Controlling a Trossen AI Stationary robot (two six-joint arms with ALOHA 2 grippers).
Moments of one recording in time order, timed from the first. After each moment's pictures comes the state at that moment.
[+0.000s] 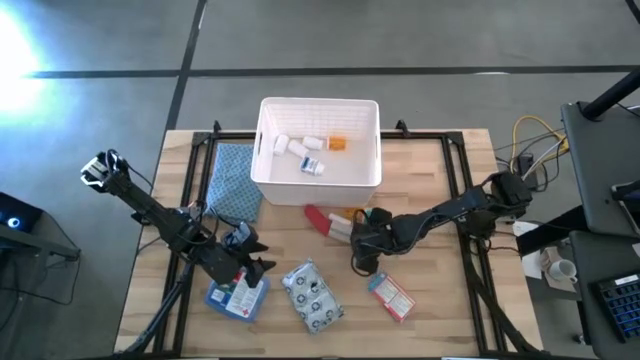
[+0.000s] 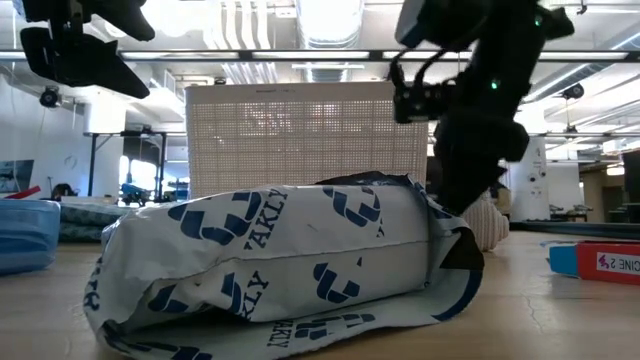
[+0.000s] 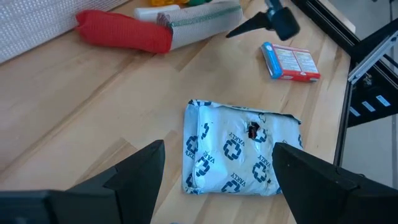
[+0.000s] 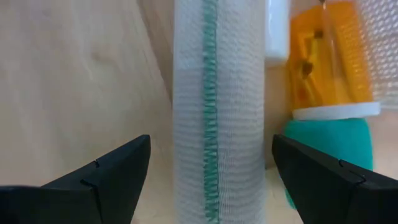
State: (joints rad) left arm -0.63 1.13 0.80 -0.47 -0.55 -1.17; right arm 0.26 1.74 1.00 -0.55 0.31 0.54
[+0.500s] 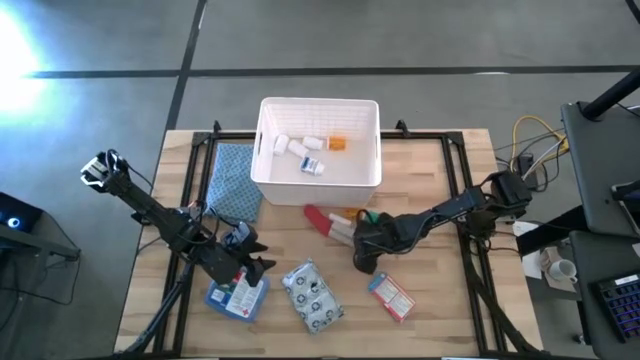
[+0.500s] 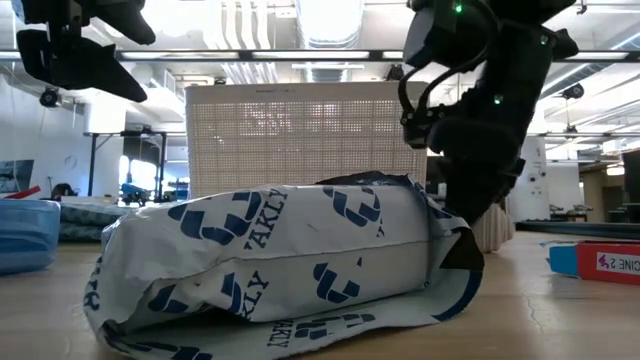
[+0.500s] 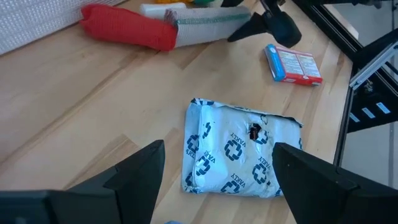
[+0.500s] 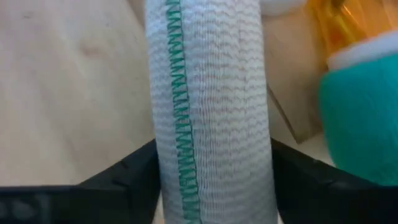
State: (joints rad) left arm -0.63 1.13 0.79 -0.48 -0.56 -1.22; right arm 0.24 1.74 0.92 -0.46 0.21 0.78
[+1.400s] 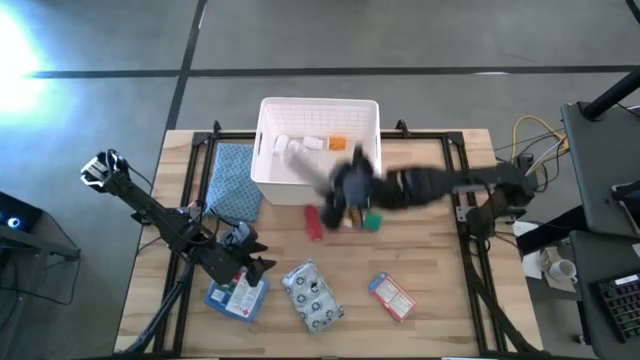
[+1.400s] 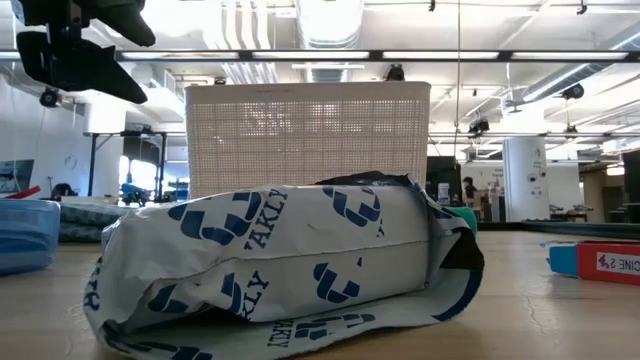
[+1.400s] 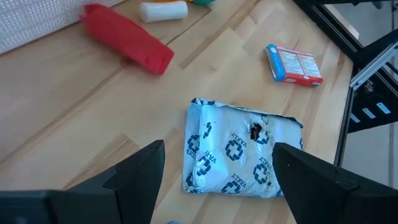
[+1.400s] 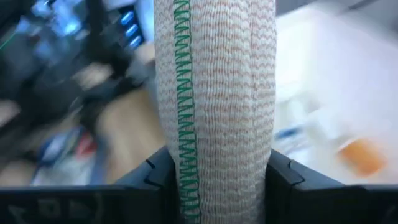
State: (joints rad) left arm -0.63 1.13 0.78 -0.47 -0.56 -1.22; right arm 0.14 1.70 1.81 -0.75 0.50 0.50
